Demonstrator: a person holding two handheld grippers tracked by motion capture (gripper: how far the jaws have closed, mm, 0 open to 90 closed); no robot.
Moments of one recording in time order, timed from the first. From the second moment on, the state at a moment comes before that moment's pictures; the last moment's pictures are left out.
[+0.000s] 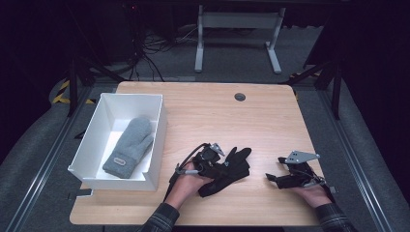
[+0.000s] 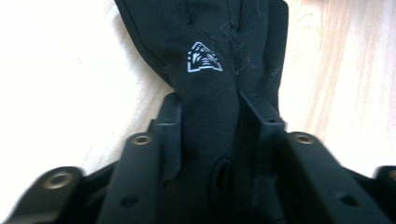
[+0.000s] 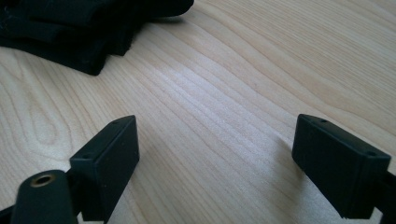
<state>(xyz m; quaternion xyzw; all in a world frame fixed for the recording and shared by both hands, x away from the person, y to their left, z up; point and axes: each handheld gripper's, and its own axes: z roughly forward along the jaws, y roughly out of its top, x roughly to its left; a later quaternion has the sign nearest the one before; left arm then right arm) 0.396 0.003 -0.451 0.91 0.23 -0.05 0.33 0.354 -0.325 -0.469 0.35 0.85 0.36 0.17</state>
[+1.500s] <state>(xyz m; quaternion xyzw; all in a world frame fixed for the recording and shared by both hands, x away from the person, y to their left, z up) 0.397 0.113 -0.284 0.86 0.35 0.05 0.37 0.354 -0.325 -0.469 0.35 0.85 0.36 0.17</state>
